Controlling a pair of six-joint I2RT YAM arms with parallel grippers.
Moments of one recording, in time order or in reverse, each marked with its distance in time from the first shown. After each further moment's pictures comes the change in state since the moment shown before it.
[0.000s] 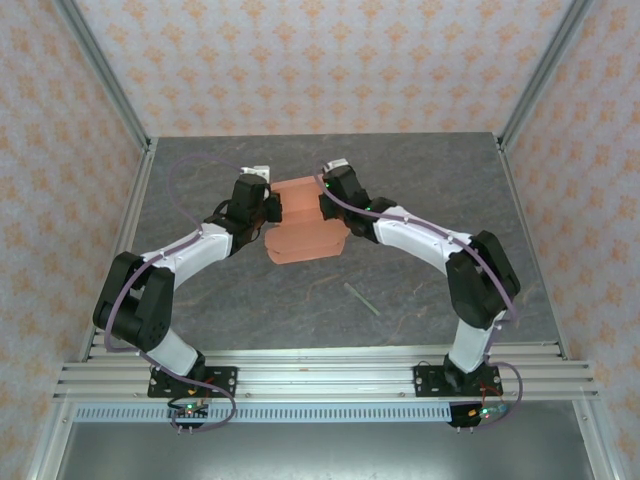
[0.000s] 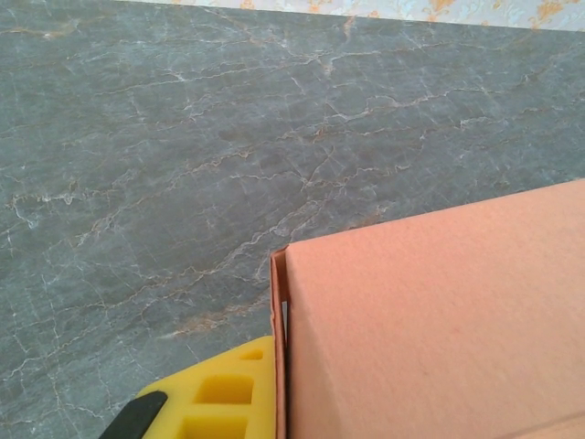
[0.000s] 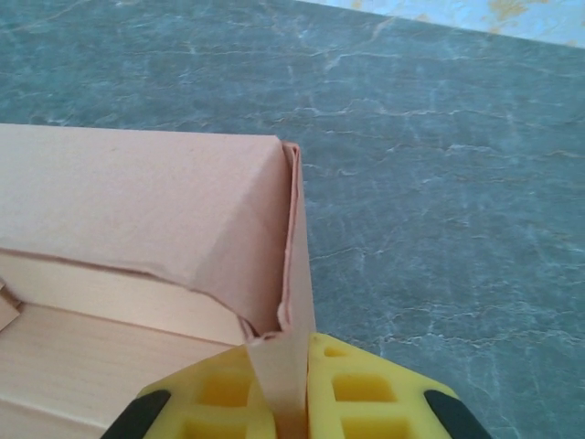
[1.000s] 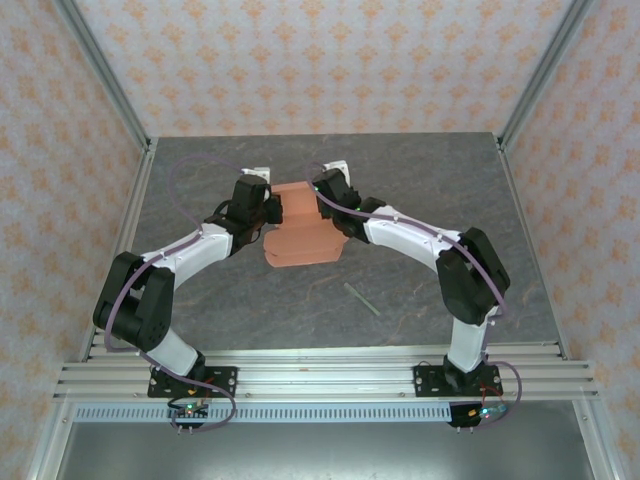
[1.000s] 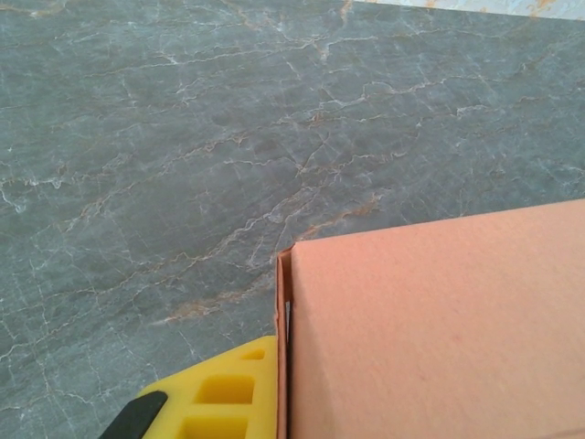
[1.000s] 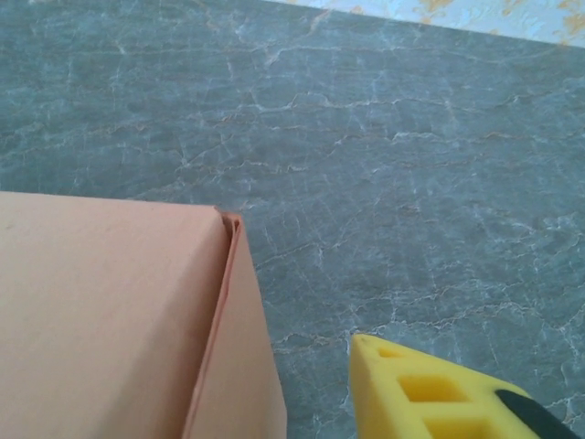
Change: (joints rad) left arm -0.003 0.000 0.001 -0.026 0.010 -0.015; right arm 0.026 0.046 0.040 -0.054 0.118 0.068
